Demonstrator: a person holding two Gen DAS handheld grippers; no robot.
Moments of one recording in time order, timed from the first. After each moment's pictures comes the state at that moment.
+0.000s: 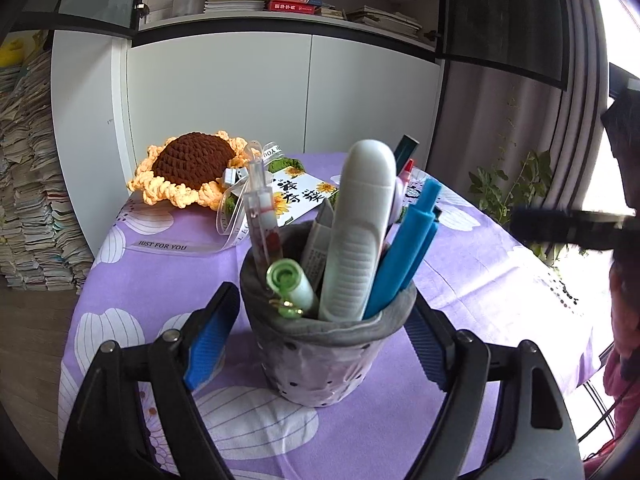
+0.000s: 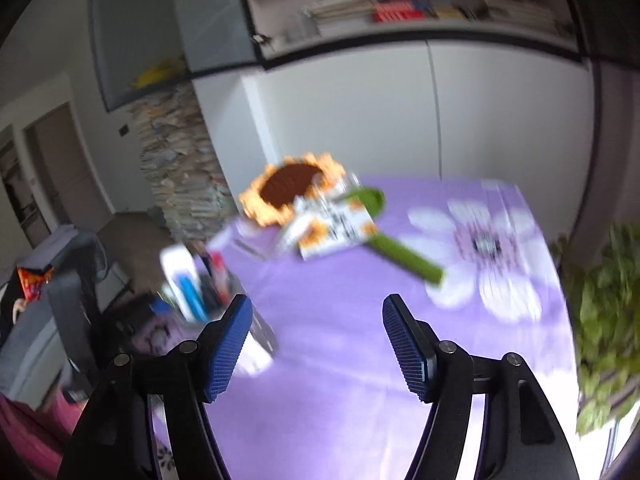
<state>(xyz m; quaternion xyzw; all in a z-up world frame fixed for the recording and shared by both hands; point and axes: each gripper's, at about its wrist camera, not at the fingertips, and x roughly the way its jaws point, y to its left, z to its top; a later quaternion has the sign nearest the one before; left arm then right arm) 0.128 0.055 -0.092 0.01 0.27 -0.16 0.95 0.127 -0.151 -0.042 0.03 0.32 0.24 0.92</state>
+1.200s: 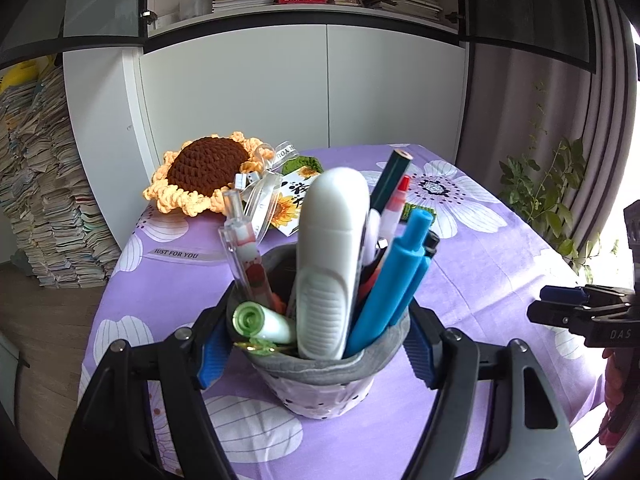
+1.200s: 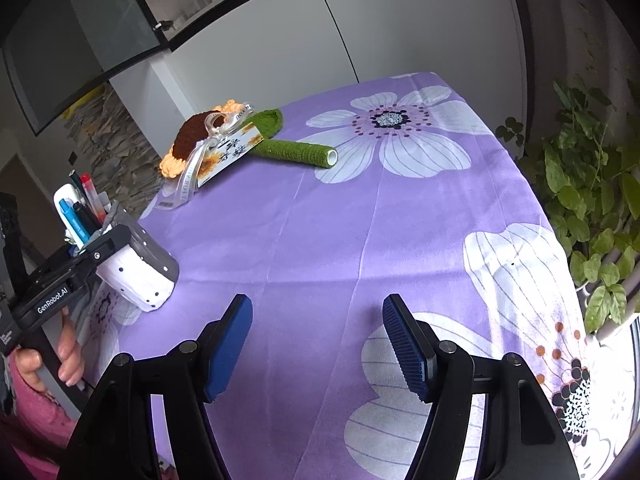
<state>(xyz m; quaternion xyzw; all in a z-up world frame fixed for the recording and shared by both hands) 0.141 0.023 -0.081 0.04 0.29 -0.10 0.95 0.131 -0.235 -0.128 0.12 0.40 0.17 0.89</state>
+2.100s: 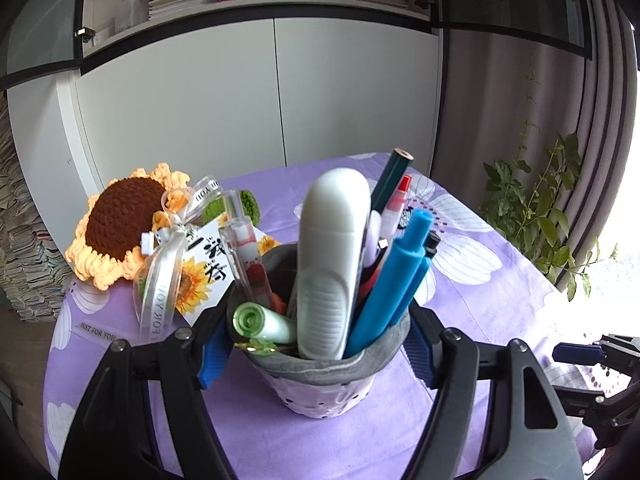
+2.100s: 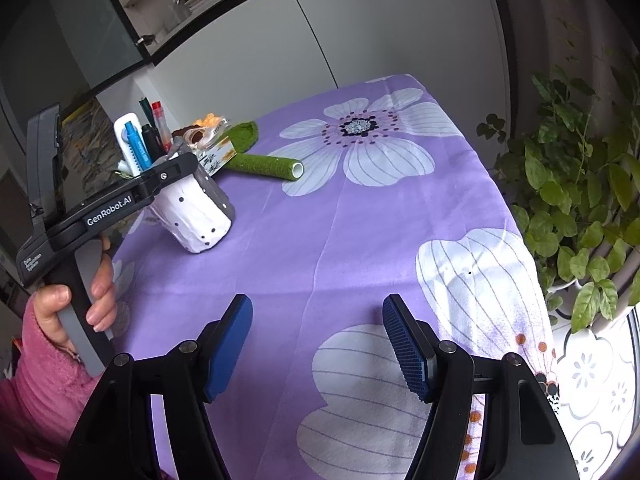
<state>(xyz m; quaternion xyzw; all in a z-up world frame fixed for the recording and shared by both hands) 0.225 -0.048 -0.080 0.07 0.29 -0.14 0.94 0.136 -0.262 -0.128 0.14 0.39 0.16 0.90</state>
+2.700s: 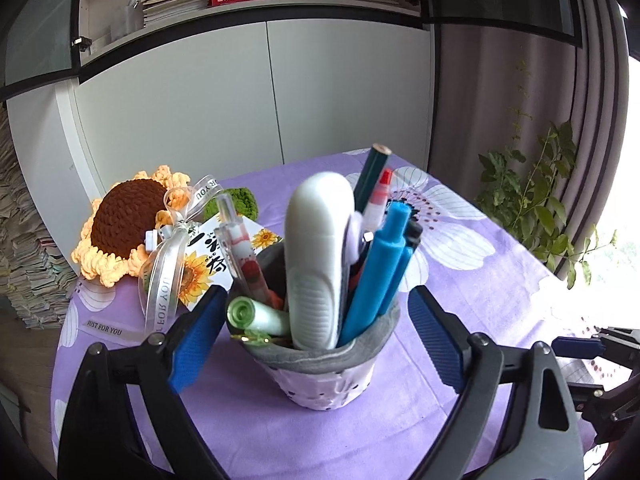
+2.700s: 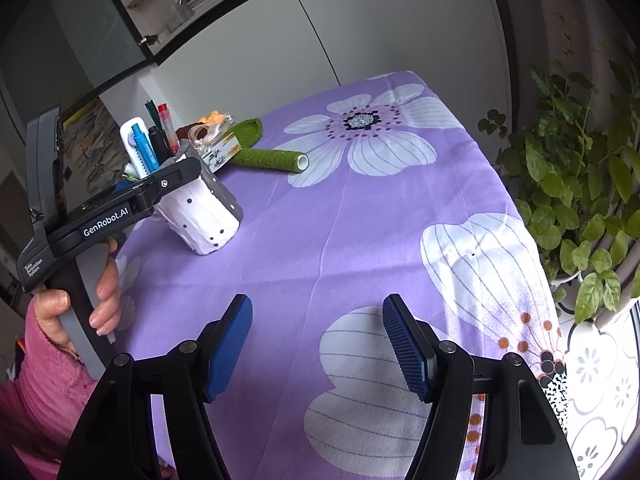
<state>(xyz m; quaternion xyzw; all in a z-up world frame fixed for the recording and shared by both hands) 0.211 -0.053 -0.081 0.09 0.29 -0.14 0.94 0.128 -0.261 -0.131 0.14 0.39 0.16 0.89</state>
